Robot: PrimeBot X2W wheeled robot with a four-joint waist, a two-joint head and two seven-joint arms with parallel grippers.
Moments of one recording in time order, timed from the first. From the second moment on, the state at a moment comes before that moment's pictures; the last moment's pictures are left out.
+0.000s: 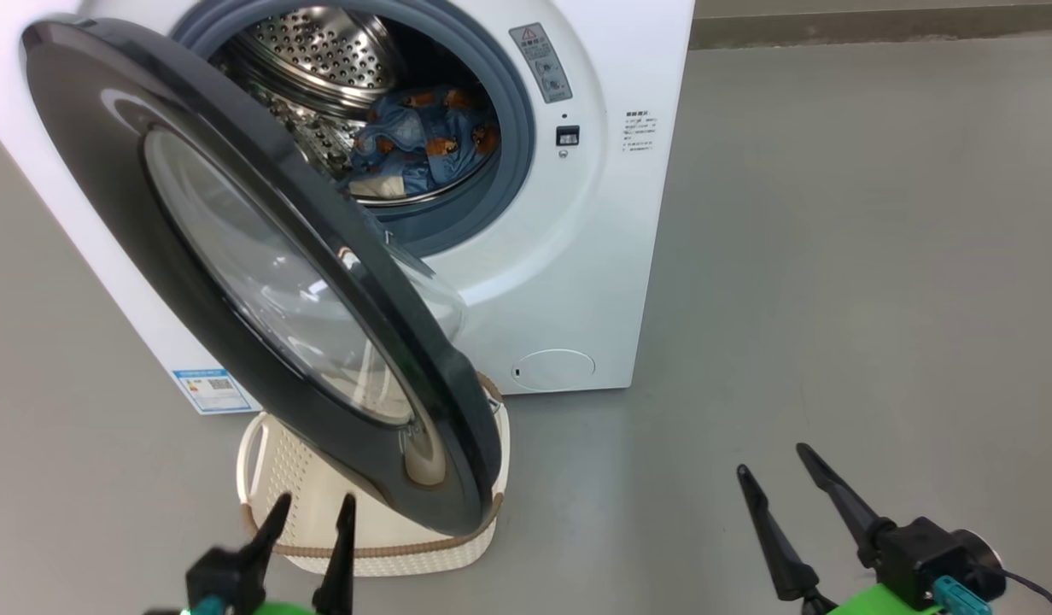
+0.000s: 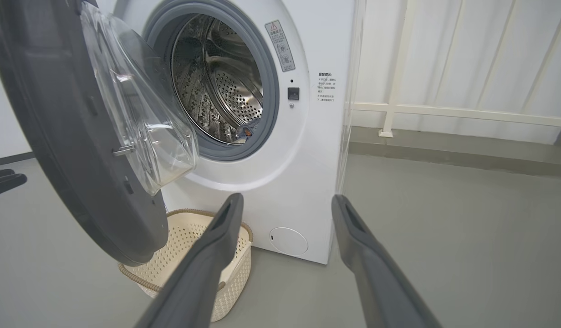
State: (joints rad) left arm -0.09 0.16 -0.33 0.31 -0.39 0.07 -0.25; right arm 0.03 -0.13 0.14 0.10 0.16 0.13 -0.26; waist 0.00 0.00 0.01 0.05
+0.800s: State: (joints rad) left arm 0.04 0.05 -0.07 0.22 -0.21 -0.06 -0.25; right arm 0.09 -0.07 -0.04 0.14 0.05 0.13 -0.26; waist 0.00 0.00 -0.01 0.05
